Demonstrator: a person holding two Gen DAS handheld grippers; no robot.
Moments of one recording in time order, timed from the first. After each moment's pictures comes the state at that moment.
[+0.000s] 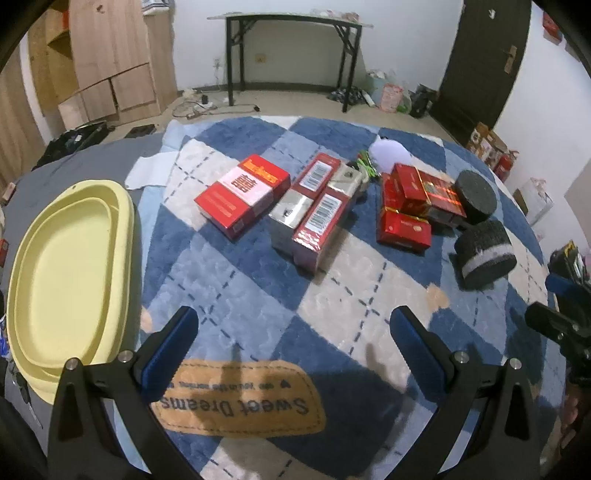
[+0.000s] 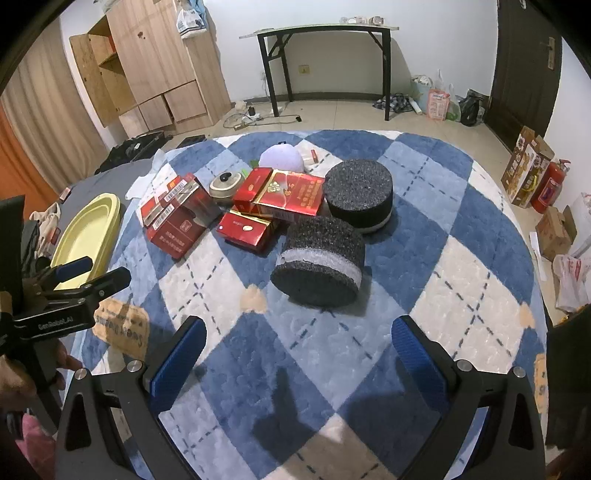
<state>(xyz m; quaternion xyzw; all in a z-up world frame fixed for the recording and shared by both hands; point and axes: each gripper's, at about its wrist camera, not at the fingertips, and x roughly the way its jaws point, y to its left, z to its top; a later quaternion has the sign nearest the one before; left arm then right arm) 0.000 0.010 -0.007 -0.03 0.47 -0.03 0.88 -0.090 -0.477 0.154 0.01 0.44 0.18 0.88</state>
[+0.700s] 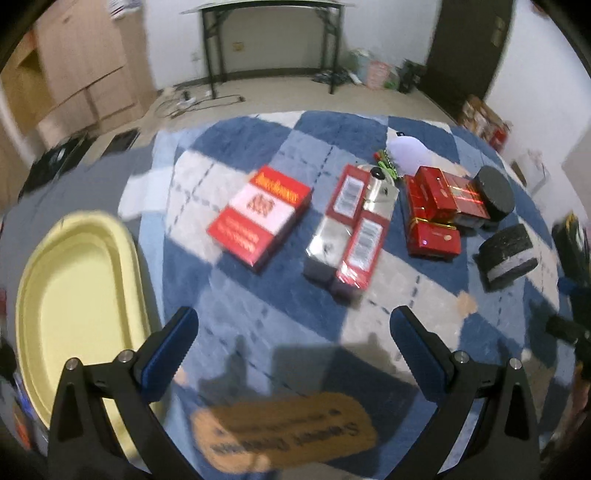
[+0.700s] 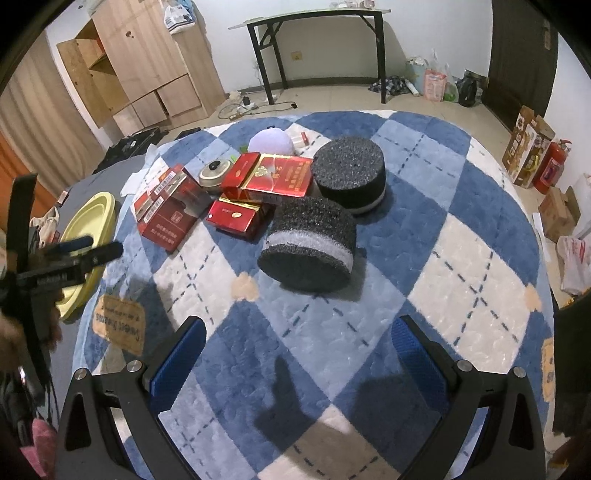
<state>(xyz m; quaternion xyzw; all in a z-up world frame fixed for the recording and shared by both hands) 0.051 0.038 -0.003 0.03 0.50 -0.08 0.86 -0.082 -0.488 0.143 0.04 0.47 0.18 0.87</state>
